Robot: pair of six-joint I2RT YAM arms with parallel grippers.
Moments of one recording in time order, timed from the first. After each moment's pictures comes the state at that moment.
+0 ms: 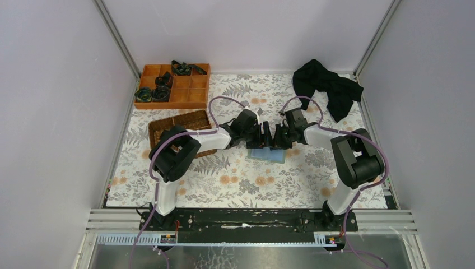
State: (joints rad) left arm -0.73 1.98 1.19 0.06 0.32 -0.78; right arm 0.37 1.74 0.90 -0.18 -0.35 0.48
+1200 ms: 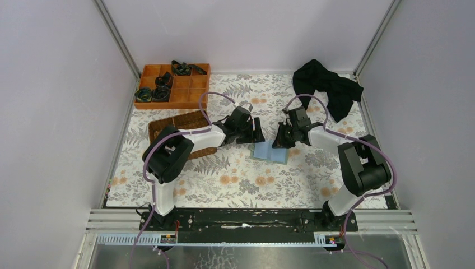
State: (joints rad) left arm -0.68 1.93 1.16 0.00 0.15 -0.72; right arm 0.36 1.63 0.88 -0.24 -0.30 0.48
